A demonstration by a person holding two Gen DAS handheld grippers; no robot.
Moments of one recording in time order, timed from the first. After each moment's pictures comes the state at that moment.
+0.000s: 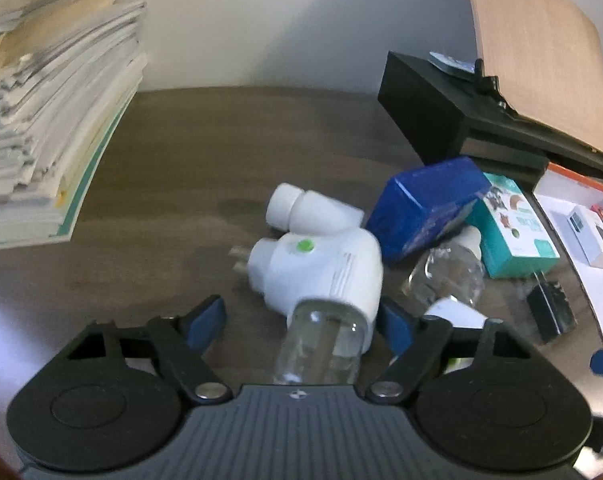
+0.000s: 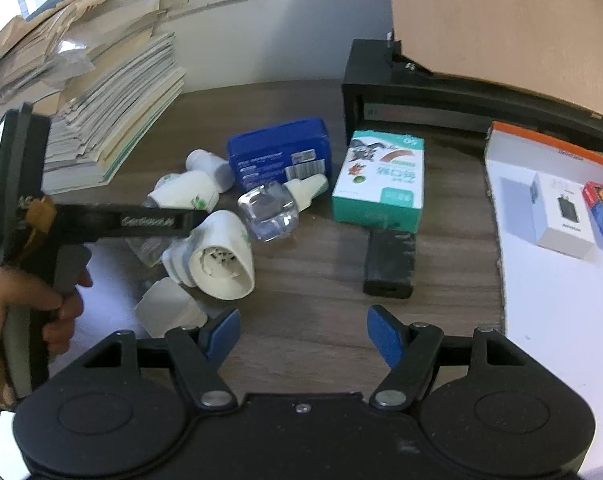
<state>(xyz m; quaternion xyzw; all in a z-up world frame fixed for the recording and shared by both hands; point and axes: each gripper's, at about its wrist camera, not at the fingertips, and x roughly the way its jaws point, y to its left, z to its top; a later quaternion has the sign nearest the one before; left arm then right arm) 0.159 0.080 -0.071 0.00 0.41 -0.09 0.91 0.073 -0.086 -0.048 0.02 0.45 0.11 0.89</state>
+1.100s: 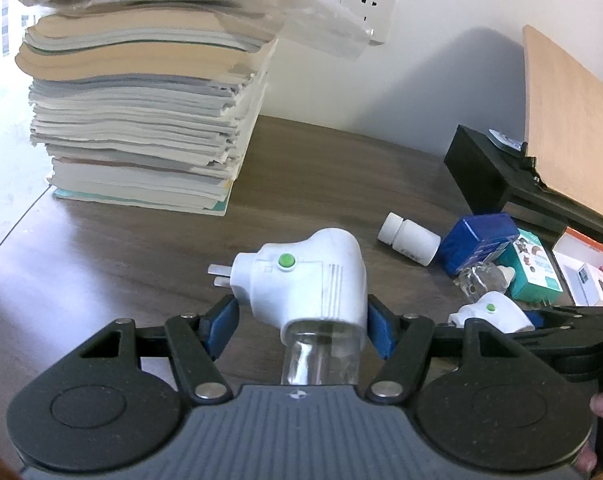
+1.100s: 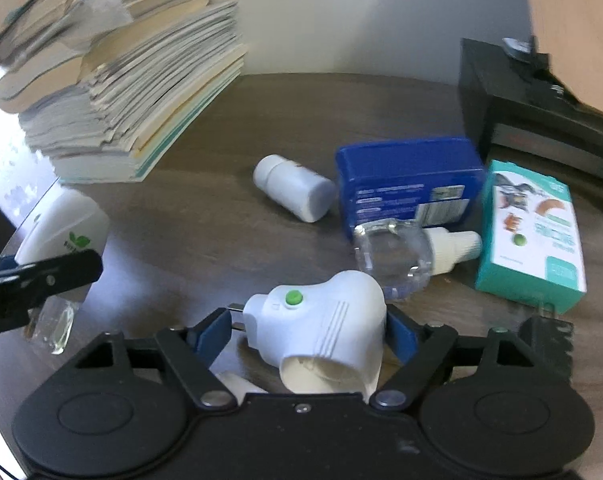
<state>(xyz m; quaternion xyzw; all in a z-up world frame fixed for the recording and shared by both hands) 0.084 0.150 -0.027 -0.07 0.37 0.00 0.93 0.133 -0.016 -0.080 0.00 0.44 0.17 0.88</state>
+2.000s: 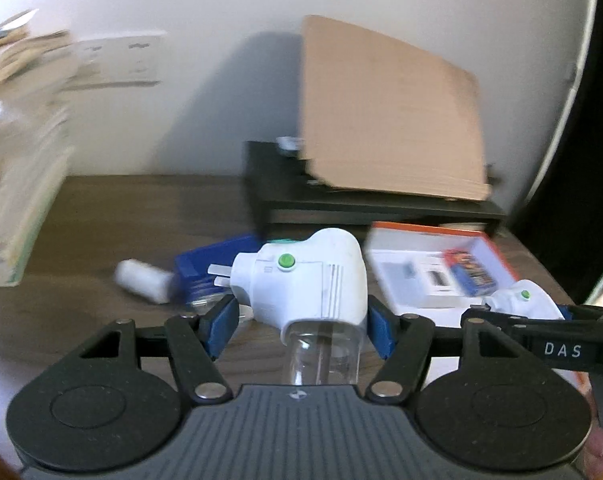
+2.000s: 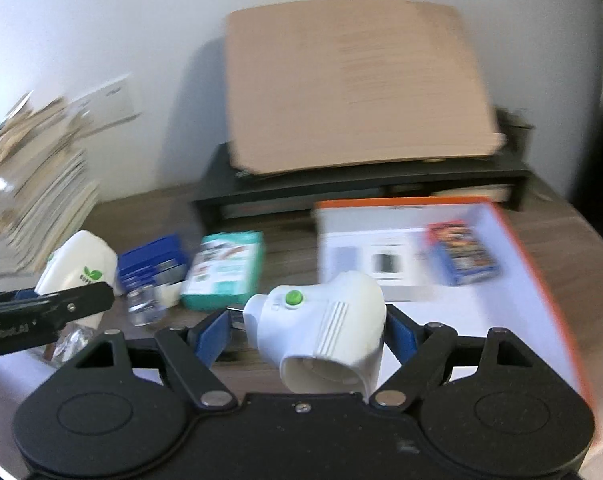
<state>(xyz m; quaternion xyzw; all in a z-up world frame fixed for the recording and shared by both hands) 0.066 -0.031 0.024 -0.03 0.32 -0.18 0.93 0.035 -0.233 0.020 0.07 0.34 -0.03 0.94</state>
